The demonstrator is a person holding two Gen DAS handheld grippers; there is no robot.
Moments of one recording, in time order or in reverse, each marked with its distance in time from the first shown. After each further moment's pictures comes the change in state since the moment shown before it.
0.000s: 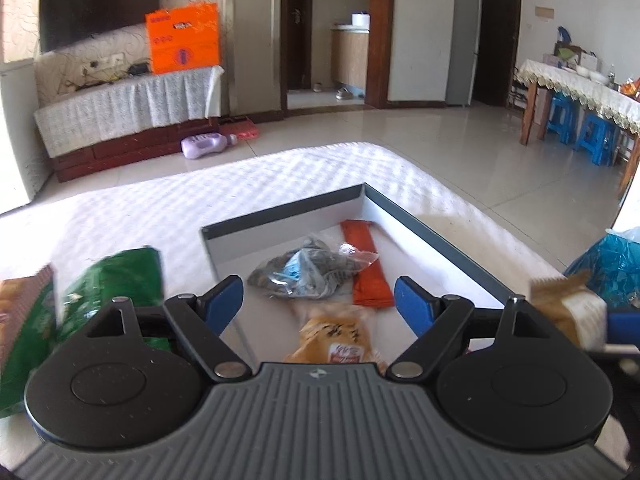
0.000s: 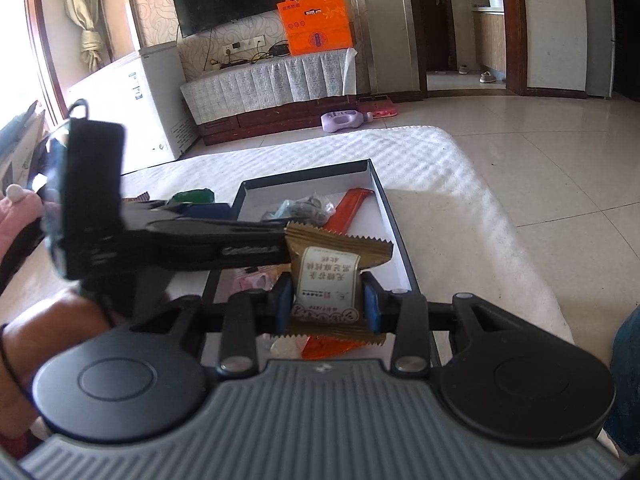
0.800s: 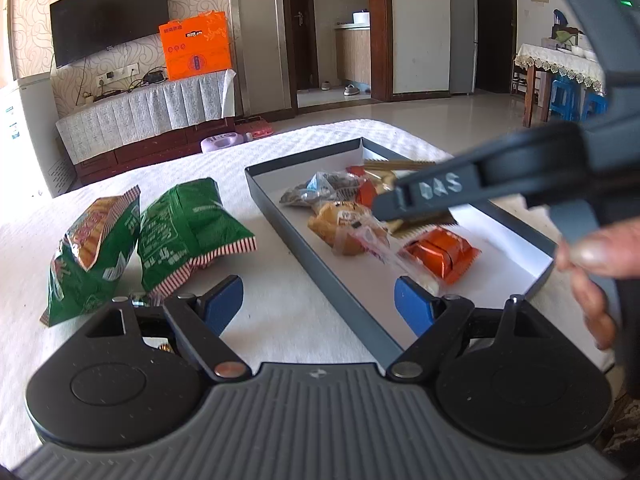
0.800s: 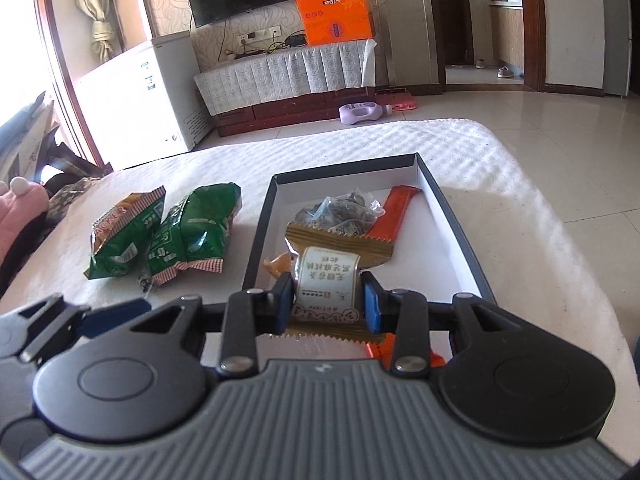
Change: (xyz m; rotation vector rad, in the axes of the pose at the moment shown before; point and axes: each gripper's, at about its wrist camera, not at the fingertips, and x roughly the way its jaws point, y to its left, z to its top) left arm -0.122 -0.005 -0.080 0.055 0.014 0.045; right arm 0.042 0.033 0.006 -0.009 0.028 0.044
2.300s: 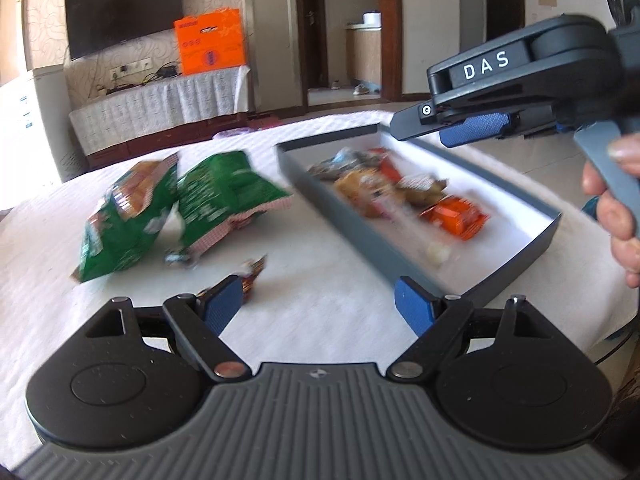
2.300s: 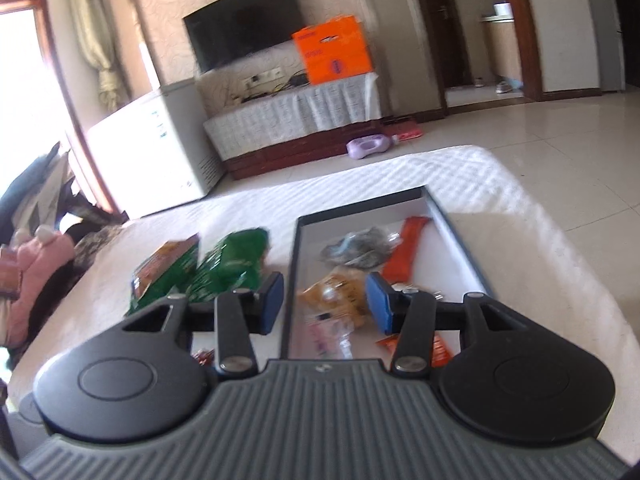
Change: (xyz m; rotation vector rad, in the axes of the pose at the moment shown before) left arm -0.031 0.020 -0.035 -0.021 0.005 0.041; right arm -0.032 0.021 0.000 0.035 -0.090 0.078
